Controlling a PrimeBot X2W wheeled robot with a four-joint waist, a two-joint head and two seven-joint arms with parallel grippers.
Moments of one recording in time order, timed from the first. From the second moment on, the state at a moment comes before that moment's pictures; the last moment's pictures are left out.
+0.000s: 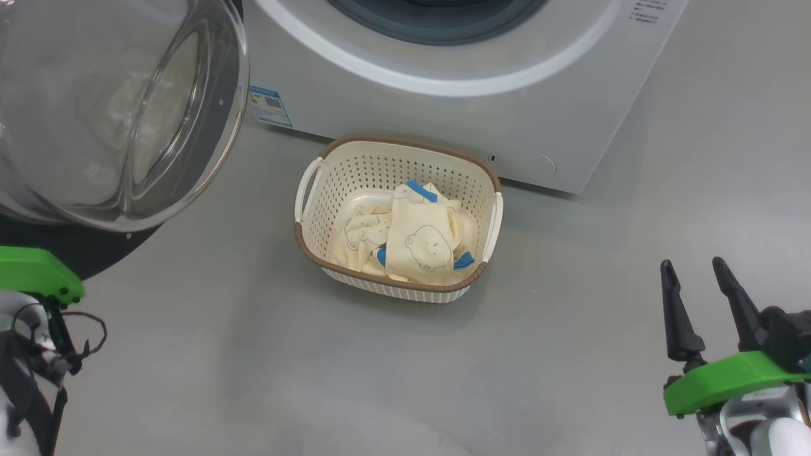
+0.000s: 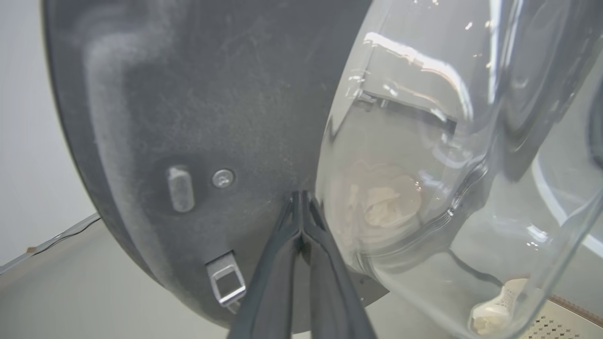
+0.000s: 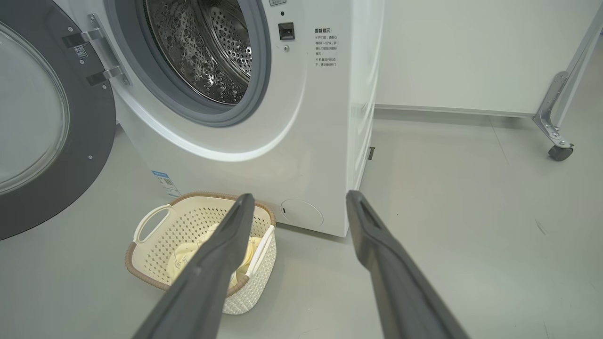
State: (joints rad) left arm -0.61 0.40 -0.22 0.75 -0.66 0.25 -0.25; right arm 0.05 -0.04 -0.10 -0.01 0.13 0.13 -0.11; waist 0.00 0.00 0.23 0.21
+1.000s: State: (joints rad) left arm -0.37 0.30 -0.09 0.45 -0.49 0.24 -0.25; right arm 0.05 -0.04 -0.10 0.01 0.13 0.13 -0.12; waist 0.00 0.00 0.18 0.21
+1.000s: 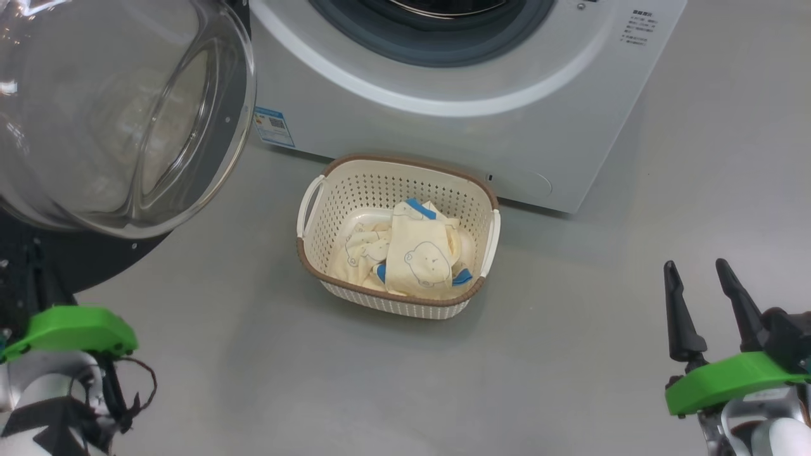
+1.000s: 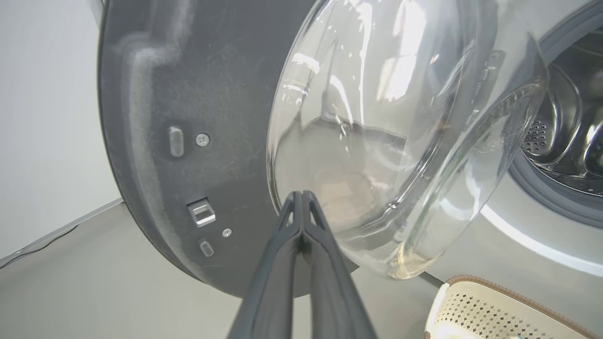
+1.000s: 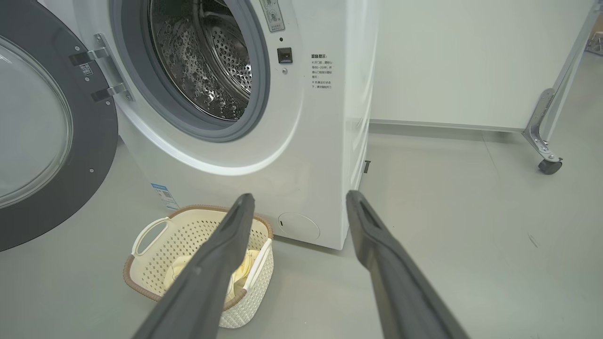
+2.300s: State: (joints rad) left arm -0.17 0.24 -0.35 0.17 -0.39 0.24 -0.18; right arm 0.05 -0.04 -0.02 0.02 0.09 0.13 -0.13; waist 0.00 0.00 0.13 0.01
